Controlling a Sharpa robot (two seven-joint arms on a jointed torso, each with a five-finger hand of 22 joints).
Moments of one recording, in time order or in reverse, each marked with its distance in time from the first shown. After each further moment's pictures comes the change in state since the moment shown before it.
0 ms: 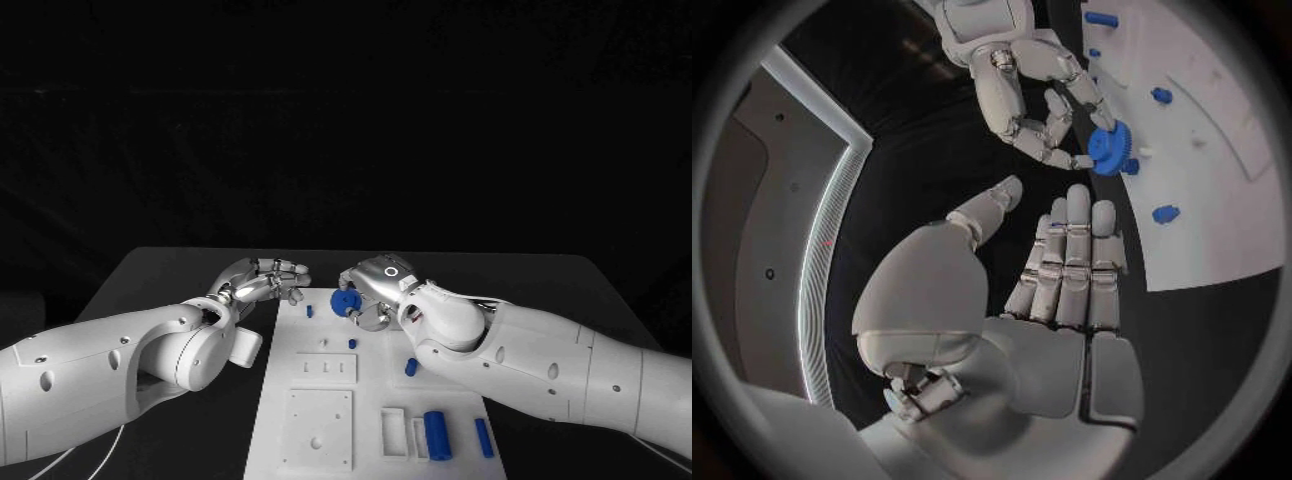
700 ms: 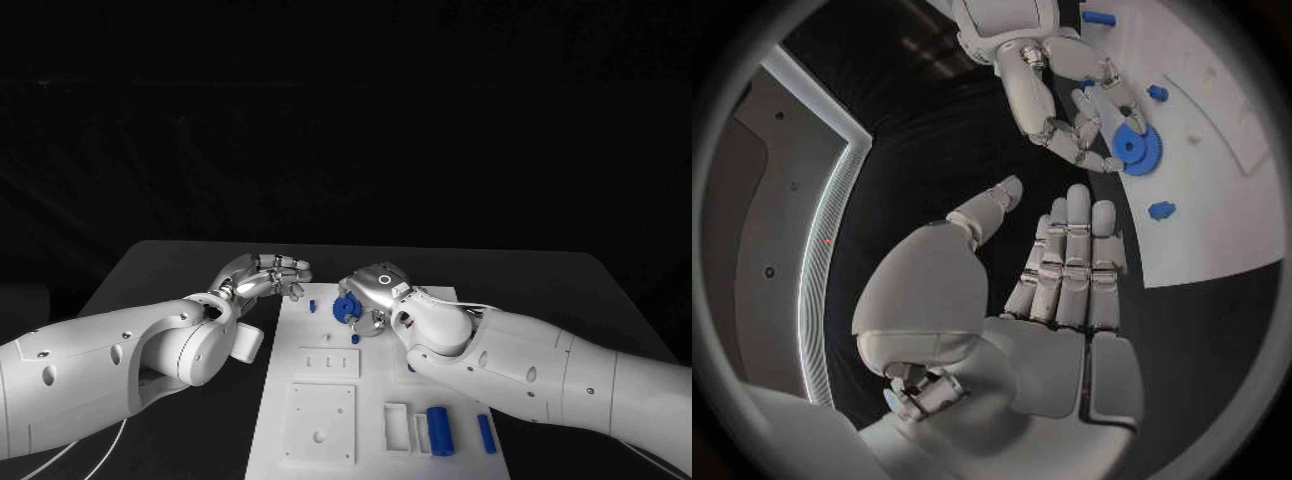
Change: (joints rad) left arm 0.000 -0.001 0.000 0.001 -0.001 0.000 0.000; left_hand 0.000 0.000 0.000 0.000 0.000 0.000 0.000 0.000 0.000 0.000 0.000 0.000 0.001 0.000 0.000 -0.004 0.002 0.000 0.000 0.000 0.000 0.001; right arm -0.028 0.056 -0.018 -0.092 -0.017 0.009 -0.001; right_hand -0.001 -0.001 0.003 0.003 -0.012 0.001 -0.001 -0.006 -0.003 0.000 0.000 -0.007 -0.008 -0.003 -0.003 -0.004 0.002 0.000 0.002 0.002 0.000 0.001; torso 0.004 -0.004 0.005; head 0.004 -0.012
